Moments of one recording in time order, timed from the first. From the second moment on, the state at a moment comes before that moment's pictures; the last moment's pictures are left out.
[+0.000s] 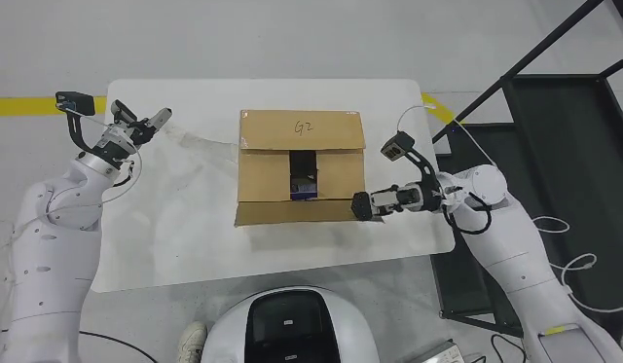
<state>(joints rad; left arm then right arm) 1.03 -1.11 -1.50 -1.20 0.71 -0.64 -0.21 -1.21 -0.97 1.29 -1.47 0.69 -0.31 1.51</state>
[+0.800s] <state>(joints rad) 1.03 -1.11 -1.50 -1.20 0.71 -0.64 -0.21 -1.29 -0.94 1.10 -1.38 0.34 -0.56 1.26</state>
